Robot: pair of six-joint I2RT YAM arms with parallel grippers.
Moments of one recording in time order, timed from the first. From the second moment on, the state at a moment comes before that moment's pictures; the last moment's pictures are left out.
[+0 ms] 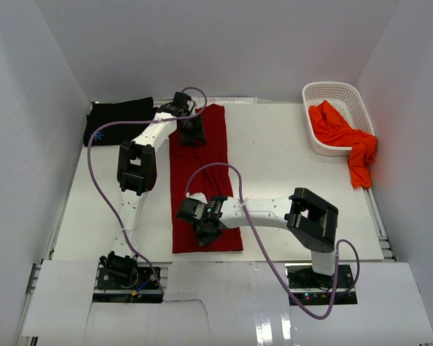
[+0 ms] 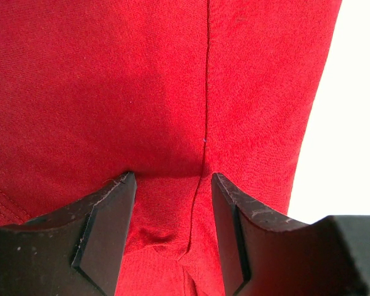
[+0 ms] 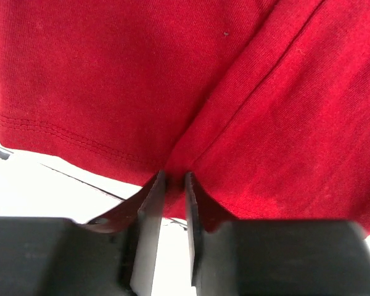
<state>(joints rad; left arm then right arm) -0.30 2.47 2.18 -0.76 0.23 -0.39 1.30 1.89 1.32 -0.71 0.10 0.78</state>
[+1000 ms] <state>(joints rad) -0.30 2.48 2.19 -0.77 0.24 -0.38 1.36 1.94 1.39 -0.81 -0.05 0.72</state>
